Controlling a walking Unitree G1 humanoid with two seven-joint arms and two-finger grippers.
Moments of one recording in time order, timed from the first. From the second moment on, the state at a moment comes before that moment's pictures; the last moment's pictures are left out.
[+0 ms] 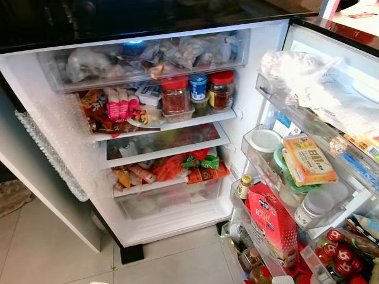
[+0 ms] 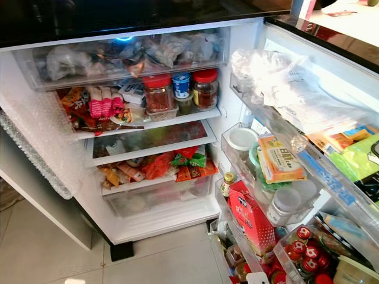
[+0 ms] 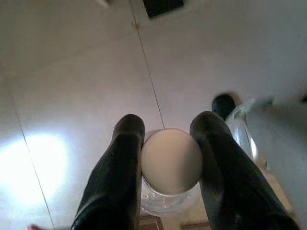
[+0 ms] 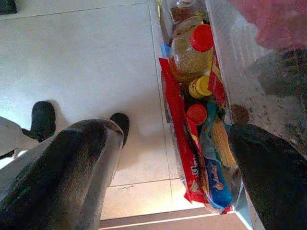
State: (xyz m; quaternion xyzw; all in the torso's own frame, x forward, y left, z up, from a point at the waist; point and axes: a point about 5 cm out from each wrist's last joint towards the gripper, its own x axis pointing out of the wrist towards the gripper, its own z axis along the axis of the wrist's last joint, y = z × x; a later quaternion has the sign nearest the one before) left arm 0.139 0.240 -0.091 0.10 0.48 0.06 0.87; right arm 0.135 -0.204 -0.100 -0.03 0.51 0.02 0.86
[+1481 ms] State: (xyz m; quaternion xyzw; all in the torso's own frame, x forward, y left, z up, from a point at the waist) left arm 0.239 0.204 0.038 0.06 0.04 0.03 1.00; right arm 0.133 -0.205 -0.102 -0.13 0.54 0.08 0.83
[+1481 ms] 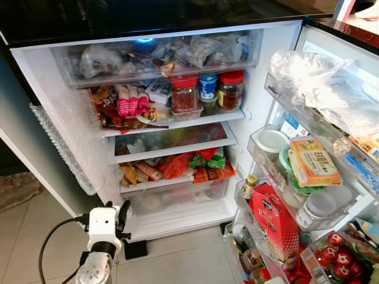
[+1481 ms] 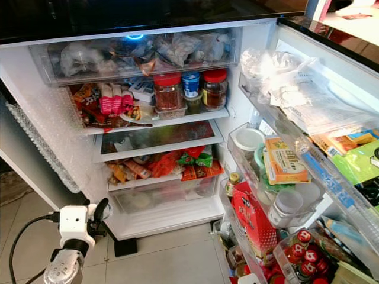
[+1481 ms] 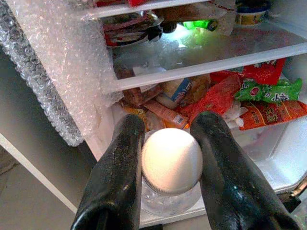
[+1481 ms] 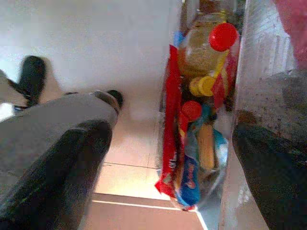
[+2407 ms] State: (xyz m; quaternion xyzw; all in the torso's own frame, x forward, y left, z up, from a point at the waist) left arm 0.240 0.200 0.037 0.05 0.06 0.02 1.00; right arm 0.133 -0.214 -0.101 -0.17 0.54 0.06 0.82
